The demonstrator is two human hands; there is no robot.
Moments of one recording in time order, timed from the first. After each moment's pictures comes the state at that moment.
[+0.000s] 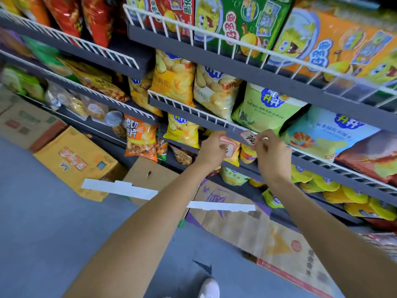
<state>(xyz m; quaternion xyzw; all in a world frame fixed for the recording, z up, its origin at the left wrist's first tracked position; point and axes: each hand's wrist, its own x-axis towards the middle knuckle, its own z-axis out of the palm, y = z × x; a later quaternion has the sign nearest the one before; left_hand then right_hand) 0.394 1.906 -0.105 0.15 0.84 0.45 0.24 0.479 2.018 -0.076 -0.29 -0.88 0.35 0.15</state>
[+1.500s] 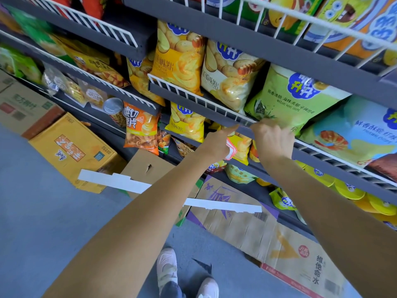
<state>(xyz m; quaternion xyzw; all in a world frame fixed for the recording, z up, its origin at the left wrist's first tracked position) 0.353 1.911 -0.149 0.27 0.87 0.30 0.29 0.415 2.038 -0.132 -0.18 -0.98 -0.02 0.08</state>
